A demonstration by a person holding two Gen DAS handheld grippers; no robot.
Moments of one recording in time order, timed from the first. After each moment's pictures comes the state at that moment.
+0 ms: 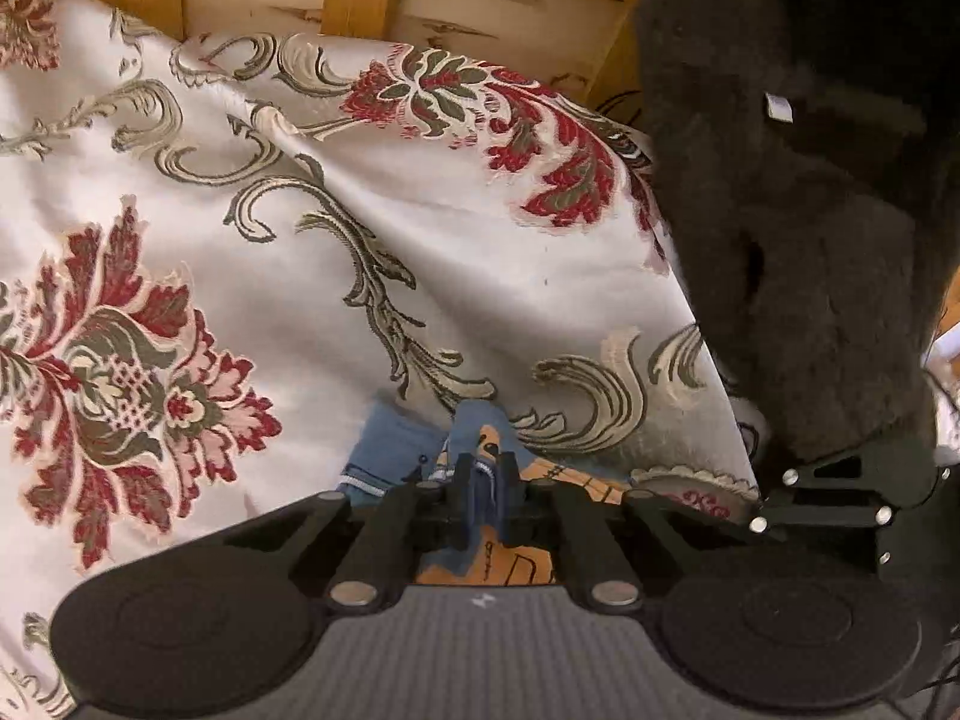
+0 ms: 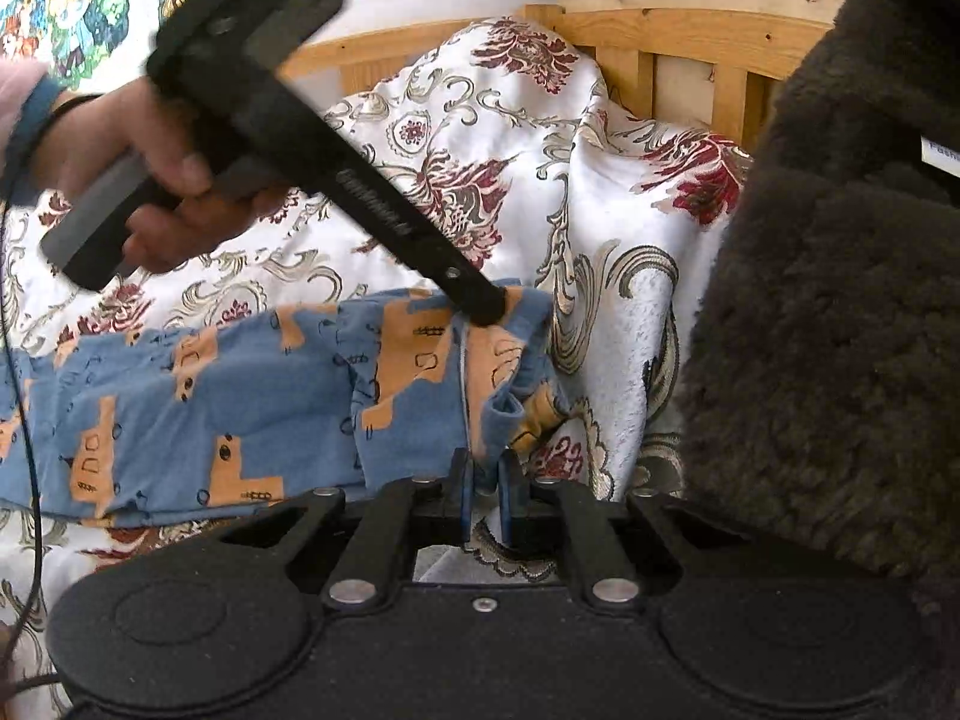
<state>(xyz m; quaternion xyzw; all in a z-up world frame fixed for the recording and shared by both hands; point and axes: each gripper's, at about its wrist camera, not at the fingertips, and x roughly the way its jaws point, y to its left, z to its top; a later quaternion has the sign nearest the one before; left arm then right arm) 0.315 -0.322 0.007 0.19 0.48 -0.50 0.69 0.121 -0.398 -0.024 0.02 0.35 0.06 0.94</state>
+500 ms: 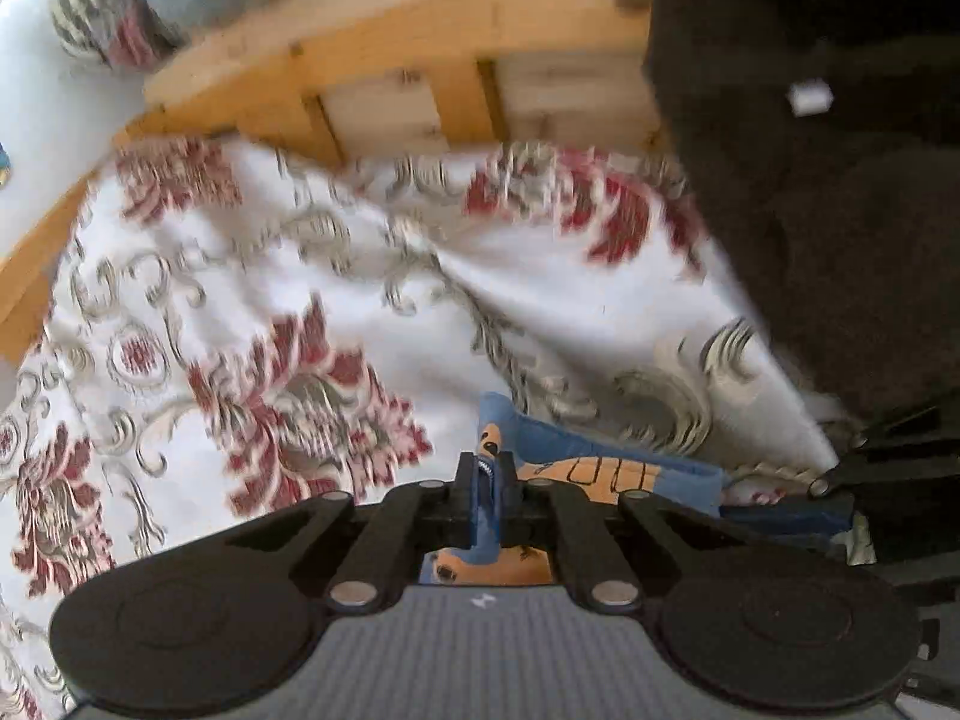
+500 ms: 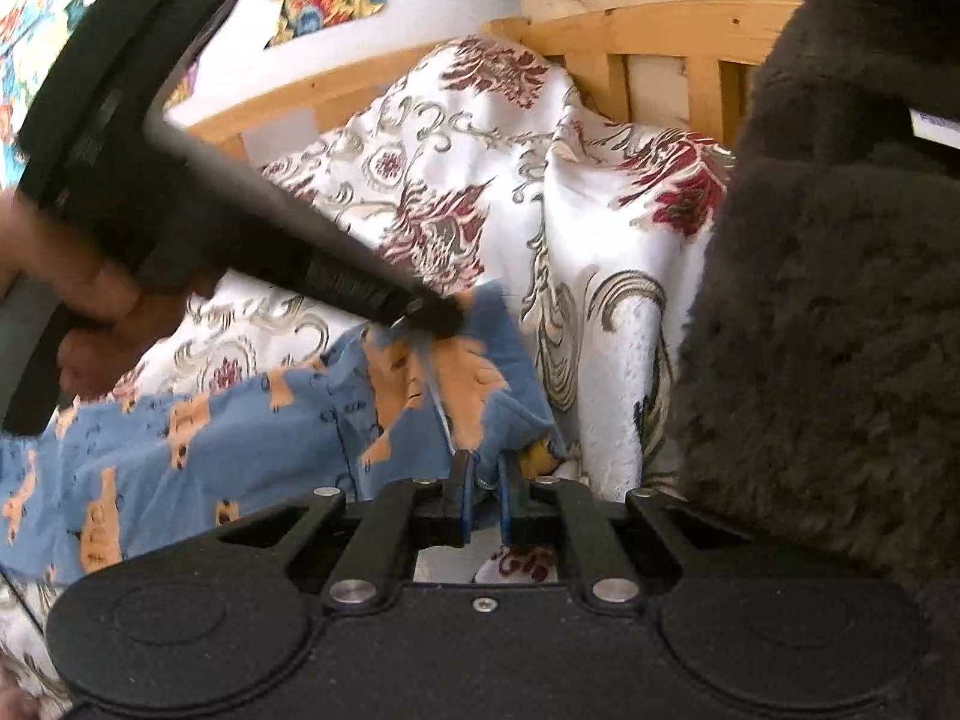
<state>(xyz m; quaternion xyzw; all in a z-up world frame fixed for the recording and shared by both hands) 0.257 -0.330 0.027 0.29 0.37 -0.32 0.82 0.135 -0.409 -0.022 0.07 0.33 0.05 0.94</state>
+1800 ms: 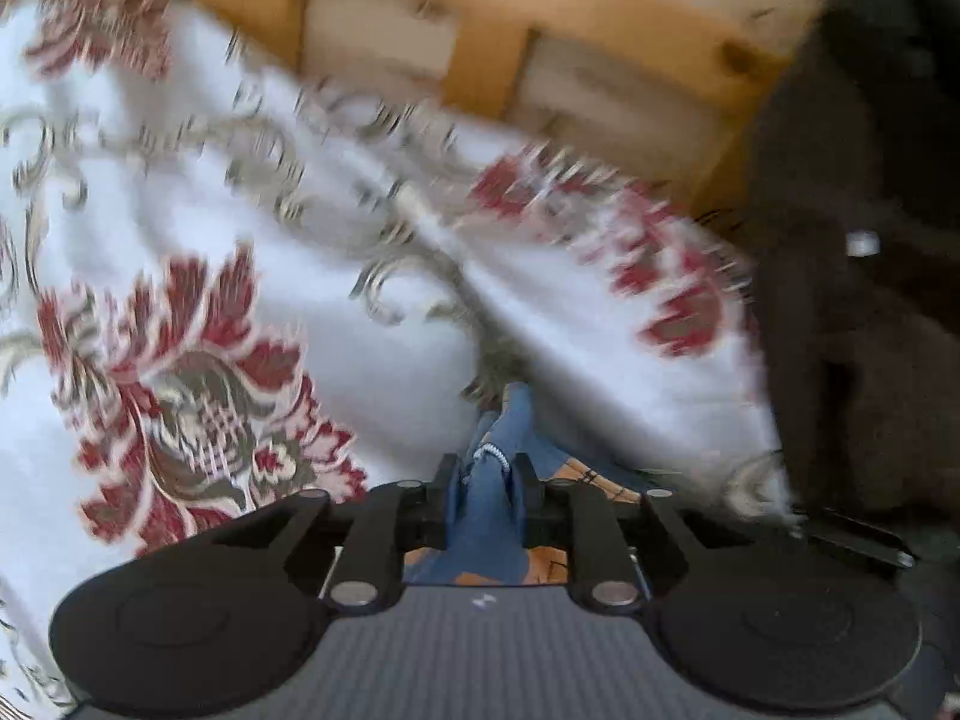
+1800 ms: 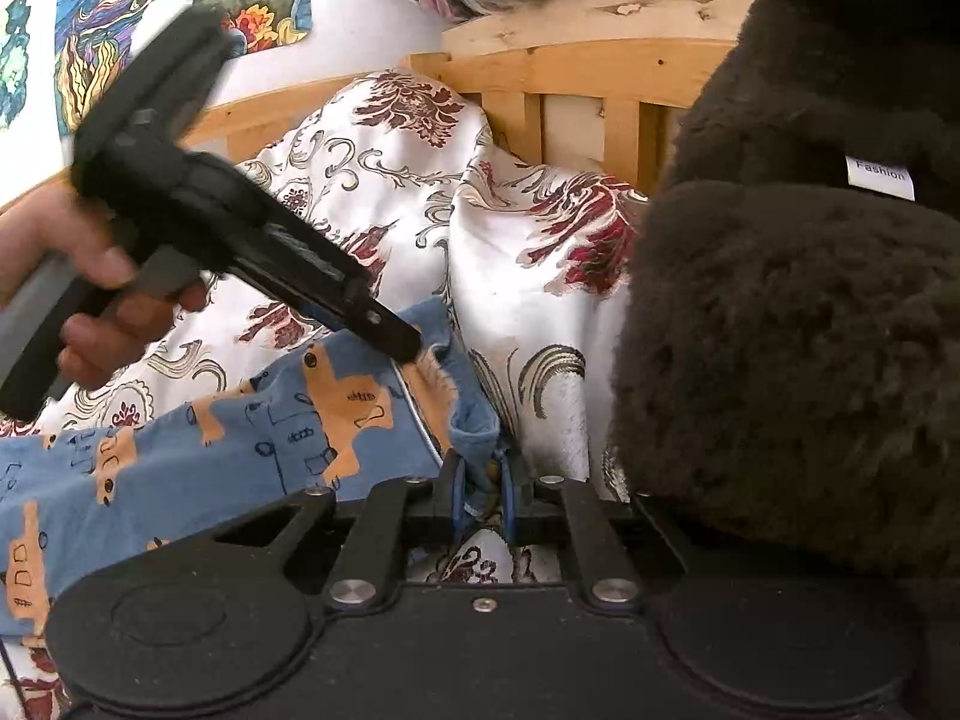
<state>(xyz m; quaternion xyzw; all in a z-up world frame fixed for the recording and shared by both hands) 0.351 -0.318 0.009 0.12 0.48 -0.43 0.76 0.147 -0.416 -0.027 0.05 0.30 -0.05 0.95</state>
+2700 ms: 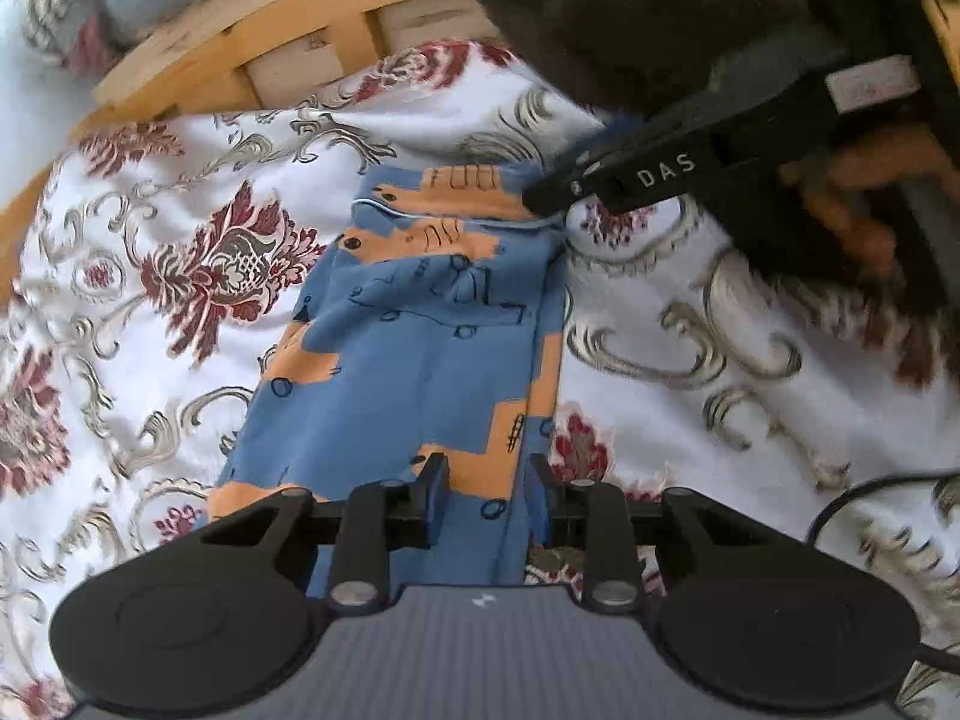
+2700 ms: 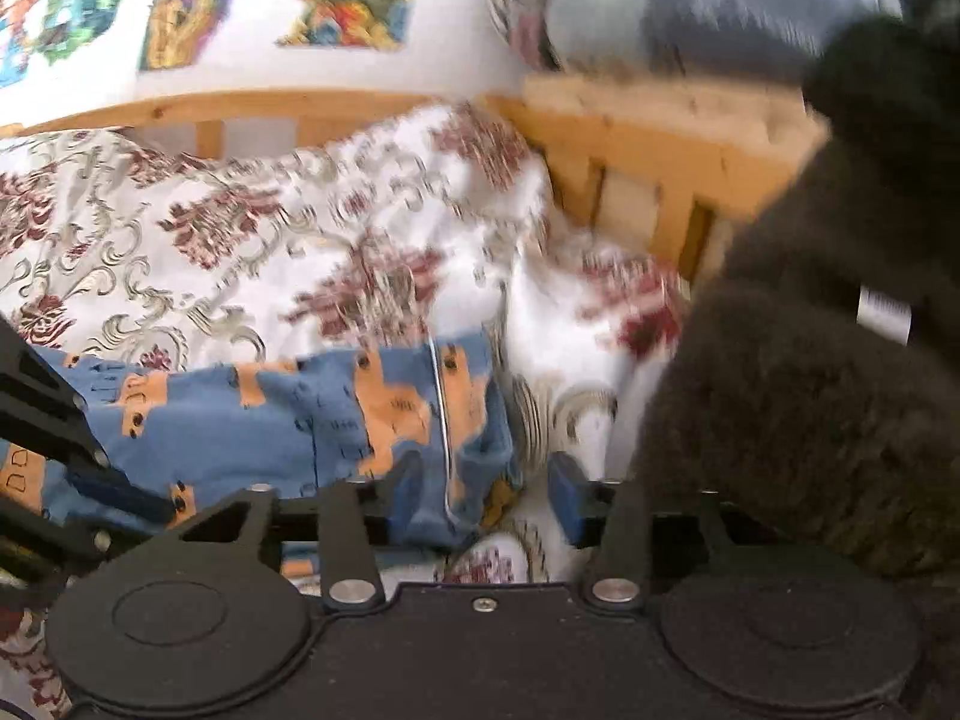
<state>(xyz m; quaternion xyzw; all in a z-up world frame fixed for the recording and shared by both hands) 0.149 -0.230 -0.025 0.32 0.33 -0.39 0.80 0.120 -0.386 -0.008 -0.08 0.25 -0.02 0.97</state>
